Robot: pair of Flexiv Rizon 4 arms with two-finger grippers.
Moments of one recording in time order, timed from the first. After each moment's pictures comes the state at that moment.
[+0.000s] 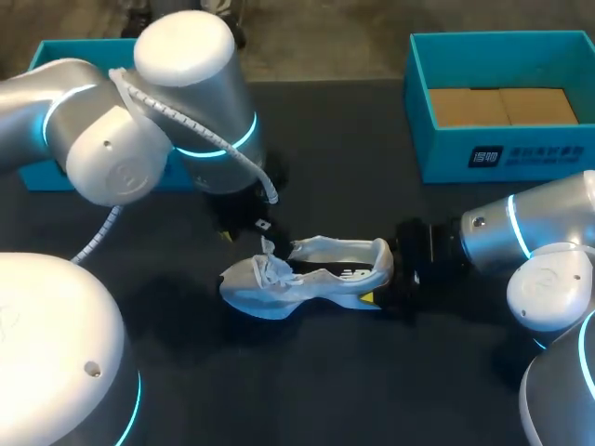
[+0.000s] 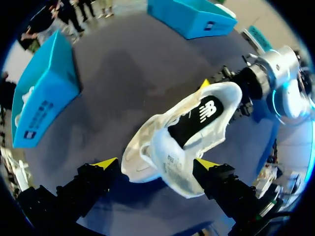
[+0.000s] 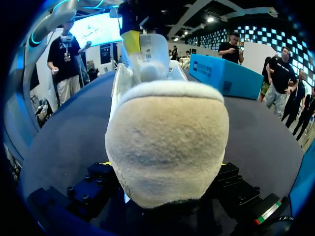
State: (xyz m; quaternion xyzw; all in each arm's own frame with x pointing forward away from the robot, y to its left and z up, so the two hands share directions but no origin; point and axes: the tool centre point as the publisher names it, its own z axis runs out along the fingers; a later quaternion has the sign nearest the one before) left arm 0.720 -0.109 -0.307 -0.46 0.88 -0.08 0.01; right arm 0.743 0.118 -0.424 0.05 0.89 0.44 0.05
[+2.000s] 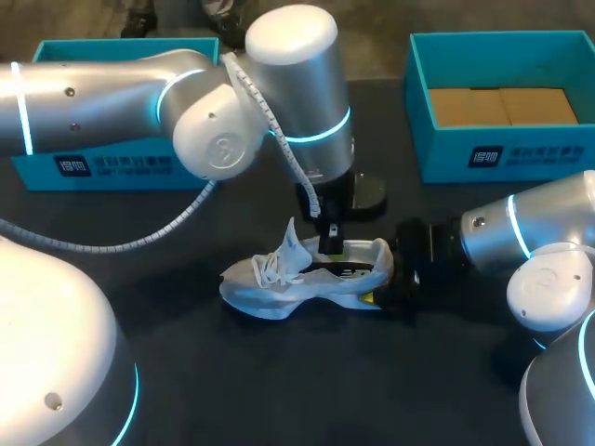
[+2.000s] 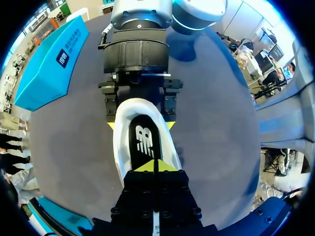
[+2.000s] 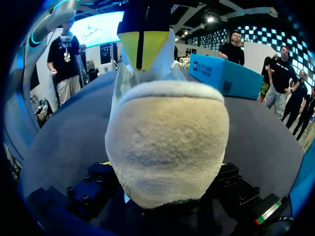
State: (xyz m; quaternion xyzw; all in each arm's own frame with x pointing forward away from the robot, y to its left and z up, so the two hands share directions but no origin) left arm 0.721 -0.224 -0.328 0.06 0.99 -0.09 -0.03; right arm 0.743 0.118 -0.424 0.05 0.89 0.44 0.05
